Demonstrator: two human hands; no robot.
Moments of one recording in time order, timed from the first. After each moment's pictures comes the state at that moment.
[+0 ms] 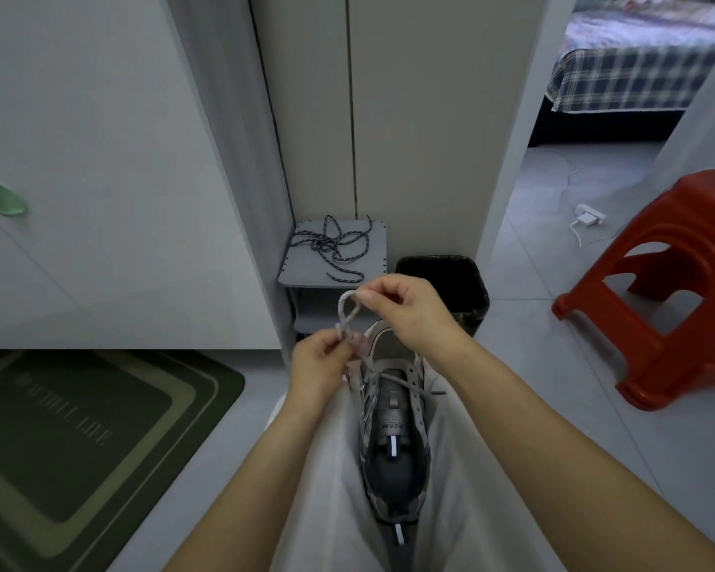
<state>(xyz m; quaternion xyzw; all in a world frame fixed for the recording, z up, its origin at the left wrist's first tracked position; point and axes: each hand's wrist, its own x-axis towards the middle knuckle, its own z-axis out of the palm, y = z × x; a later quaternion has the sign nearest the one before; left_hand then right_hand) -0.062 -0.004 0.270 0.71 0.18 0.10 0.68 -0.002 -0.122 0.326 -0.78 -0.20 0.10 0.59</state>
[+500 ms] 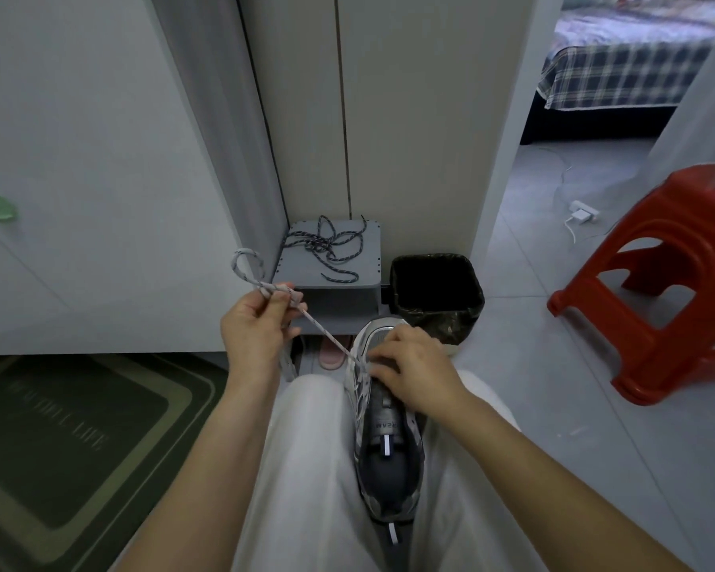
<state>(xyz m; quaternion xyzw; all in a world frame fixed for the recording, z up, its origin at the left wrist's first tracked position) -0.057 0.030 0.311 0.62 0.24 0.26 0.70 -0.013 -0.148 0.254 -0.93 -0.28 0.01 0.25</state>
